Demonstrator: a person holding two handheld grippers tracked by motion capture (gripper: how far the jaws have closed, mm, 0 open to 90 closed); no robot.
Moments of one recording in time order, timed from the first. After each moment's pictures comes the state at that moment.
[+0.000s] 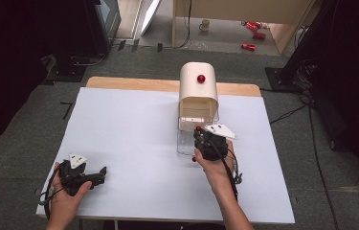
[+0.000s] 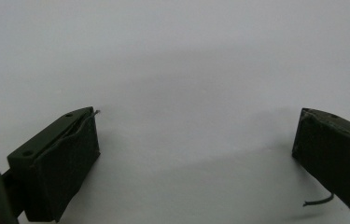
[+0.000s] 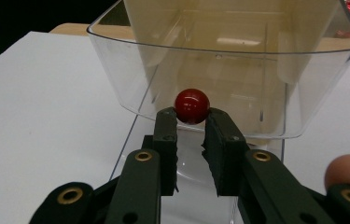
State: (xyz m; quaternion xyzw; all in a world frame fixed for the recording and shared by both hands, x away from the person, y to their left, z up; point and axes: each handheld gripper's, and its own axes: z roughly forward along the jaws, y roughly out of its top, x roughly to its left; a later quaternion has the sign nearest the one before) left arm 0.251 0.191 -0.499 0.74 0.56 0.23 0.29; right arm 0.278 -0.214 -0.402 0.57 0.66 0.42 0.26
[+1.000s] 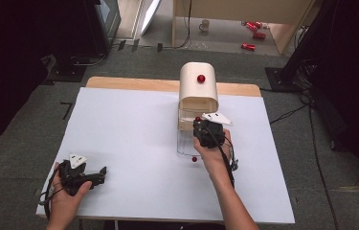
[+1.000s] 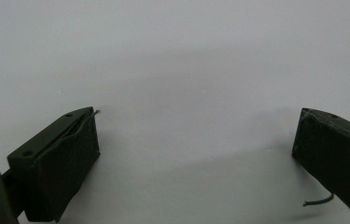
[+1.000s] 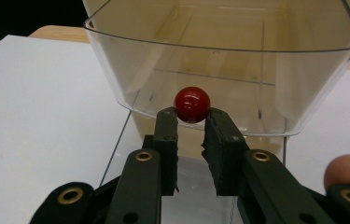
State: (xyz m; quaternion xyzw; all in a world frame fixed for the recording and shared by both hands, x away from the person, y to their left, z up) left arm 0.251 0.191 -0.499 0.74 0.56 0.23 0.29; right arm 0.314 -0.212 -0.402 0.58 0.66 0.41 0.26
